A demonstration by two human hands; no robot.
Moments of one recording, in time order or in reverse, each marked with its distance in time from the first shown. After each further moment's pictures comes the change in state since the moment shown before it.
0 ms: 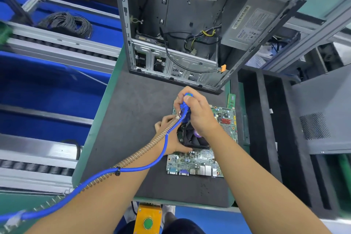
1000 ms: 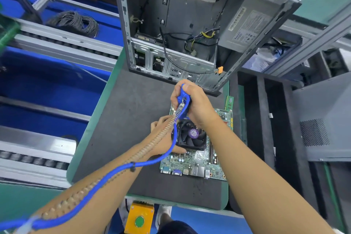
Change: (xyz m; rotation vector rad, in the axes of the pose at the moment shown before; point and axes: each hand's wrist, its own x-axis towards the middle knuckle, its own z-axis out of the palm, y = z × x) left_hand -0.003 -0.006 0.001 0.002 0.005 0.028; right_hand 0.021 -0.006 -0.016 0.164 -0.155 0.037
